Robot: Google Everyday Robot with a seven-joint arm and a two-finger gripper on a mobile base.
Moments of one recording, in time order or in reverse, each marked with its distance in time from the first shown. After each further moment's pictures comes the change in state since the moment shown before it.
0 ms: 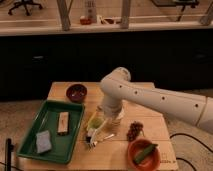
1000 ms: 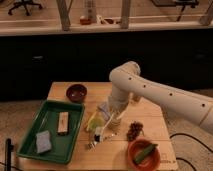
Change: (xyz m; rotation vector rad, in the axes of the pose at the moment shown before) arm 0.025 -0.002 -0.012 -0.004 -0.054 -0.240
